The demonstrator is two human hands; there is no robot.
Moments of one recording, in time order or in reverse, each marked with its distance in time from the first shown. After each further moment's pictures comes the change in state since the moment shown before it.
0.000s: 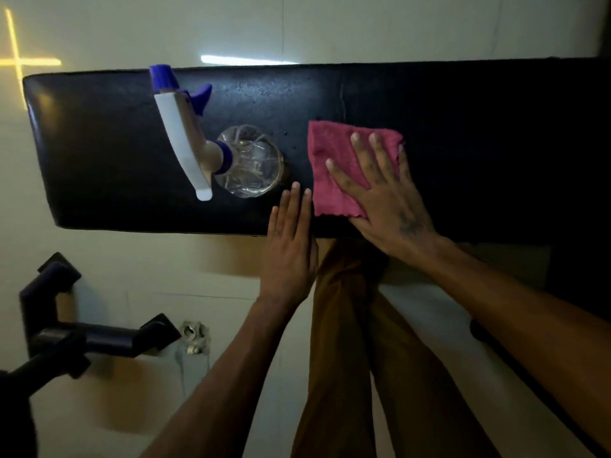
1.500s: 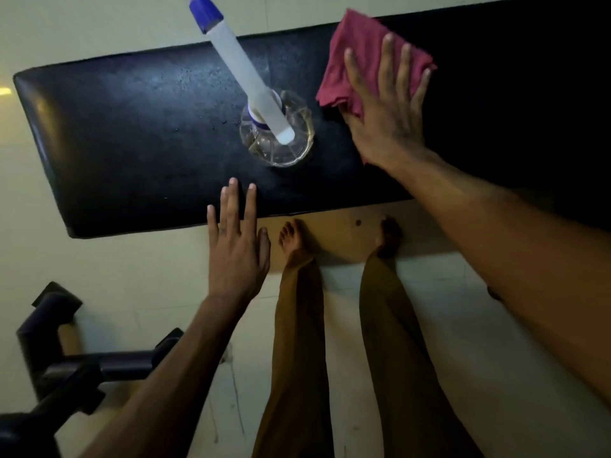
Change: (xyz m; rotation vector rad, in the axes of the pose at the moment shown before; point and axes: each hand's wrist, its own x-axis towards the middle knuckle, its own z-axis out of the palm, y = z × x) left_hand -0.038 -0.137 -0.063 0.259 -0.080 0.013; right_hand 0.082 -0.055 -0.025 0.078 0.022 0.556
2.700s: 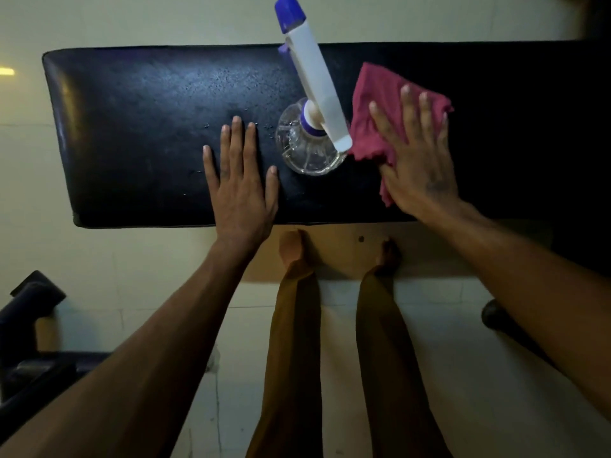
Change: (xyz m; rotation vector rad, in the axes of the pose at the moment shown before) left_hand 0.083 -0.013 -0.014 0.010 0.313 -0.089; right_hand -0.032 0.014 0.015 -0.058 -0.007 -0.186
